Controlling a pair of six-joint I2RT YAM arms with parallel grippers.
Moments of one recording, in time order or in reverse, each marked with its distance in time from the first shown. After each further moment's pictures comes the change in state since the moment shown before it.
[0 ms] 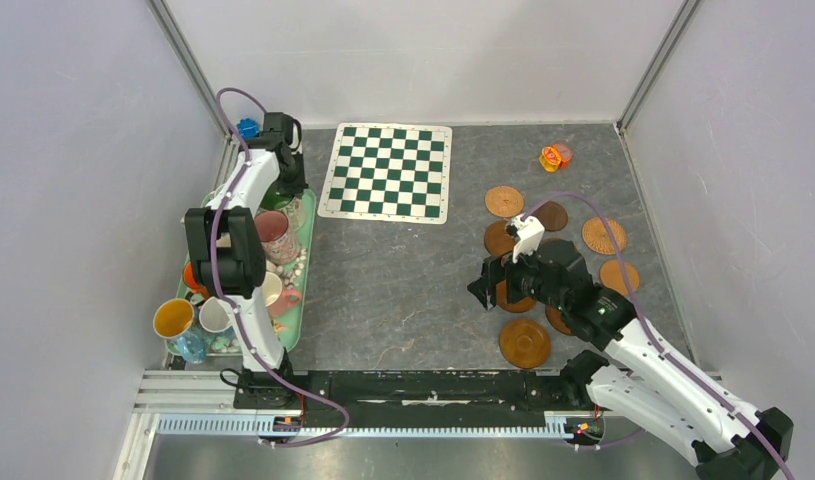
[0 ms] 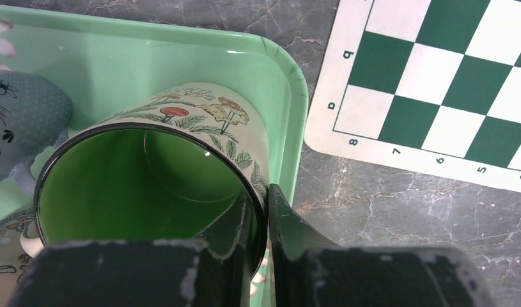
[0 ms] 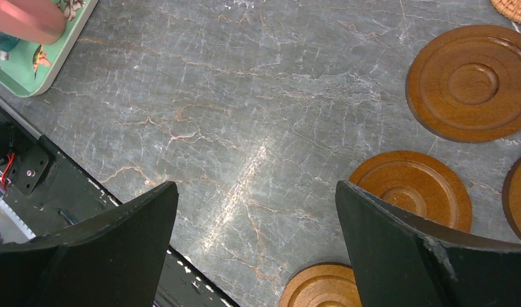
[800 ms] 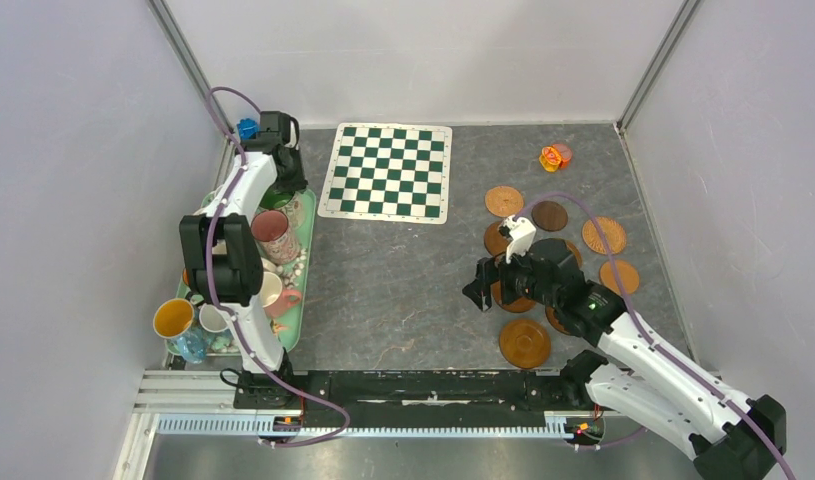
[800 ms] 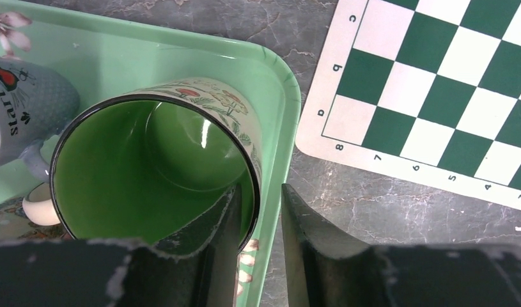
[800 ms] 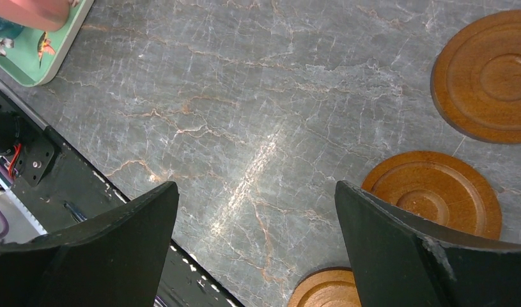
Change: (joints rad) left arm -0.001 -0.063 -0.035 0.037 -0.017 -0.071; right arm 0.000 0.049 -0.032 0.050 -0.045 0.018
